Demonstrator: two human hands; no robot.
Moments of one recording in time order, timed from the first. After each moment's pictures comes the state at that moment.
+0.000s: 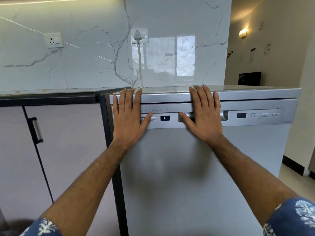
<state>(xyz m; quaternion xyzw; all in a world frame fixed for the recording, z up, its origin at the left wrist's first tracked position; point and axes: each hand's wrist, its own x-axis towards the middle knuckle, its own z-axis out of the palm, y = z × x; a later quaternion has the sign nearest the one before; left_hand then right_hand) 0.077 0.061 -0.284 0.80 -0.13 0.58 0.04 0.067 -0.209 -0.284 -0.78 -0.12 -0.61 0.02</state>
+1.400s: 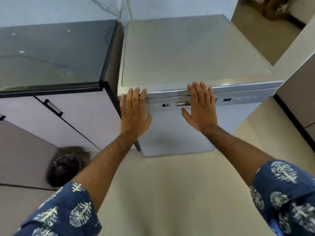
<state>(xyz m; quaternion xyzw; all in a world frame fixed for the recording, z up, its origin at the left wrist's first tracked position) 0.000 0.070 -0.209 0.95 -0.15 0.26 0.03 -0.010 -0.195 -0.216 -0.95 -0.07 -0.29 0.04</state>
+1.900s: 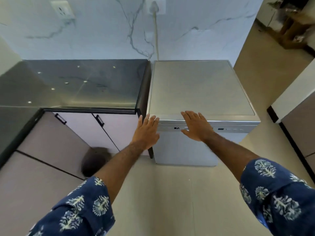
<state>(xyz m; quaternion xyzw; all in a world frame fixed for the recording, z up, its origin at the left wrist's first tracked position) -0.082 0.094 -0.029 0.98 -0.17 0.00 -0.03 -0.055 -0.156 -0.018 -0.98 -0.18 0.04 0.02</state>
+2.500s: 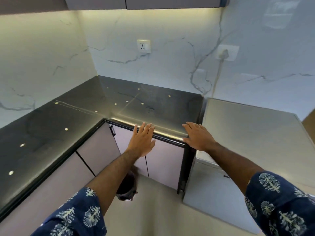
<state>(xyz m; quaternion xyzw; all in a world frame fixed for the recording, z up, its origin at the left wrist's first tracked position) -0.053 0.333 0.039 1.00 0.00 0.05 -0.02 0.046 0.074 0.061 -0.94 -0.33 0.00 0.04</state>
